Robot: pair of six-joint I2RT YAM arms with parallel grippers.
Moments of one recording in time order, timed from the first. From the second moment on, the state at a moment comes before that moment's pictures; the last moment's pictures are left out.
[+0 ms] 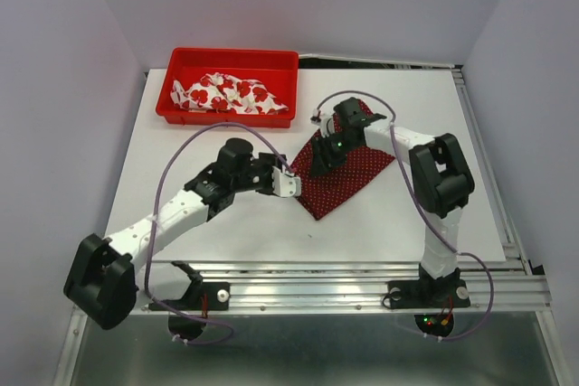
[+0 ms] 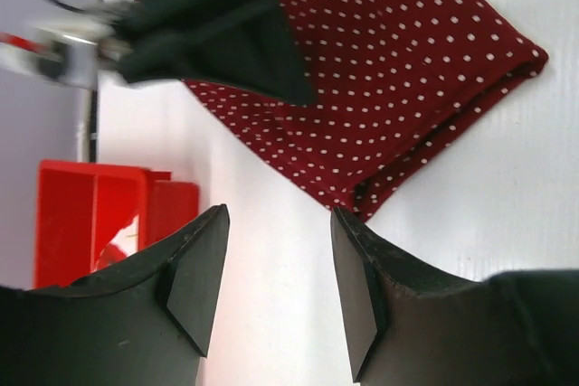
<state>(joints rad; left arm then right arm) -0.63 1.21 0.73 -0.07 0.43 1.02 0.40 1.99 1.45 -0.52 -0.65 0.03</state>
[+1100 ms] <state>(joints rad) -1.06 1.42 0.69 -0.01 0.28 1.22 0.40 1.88 1.42 -0.87 -0.61 -0.30</state>
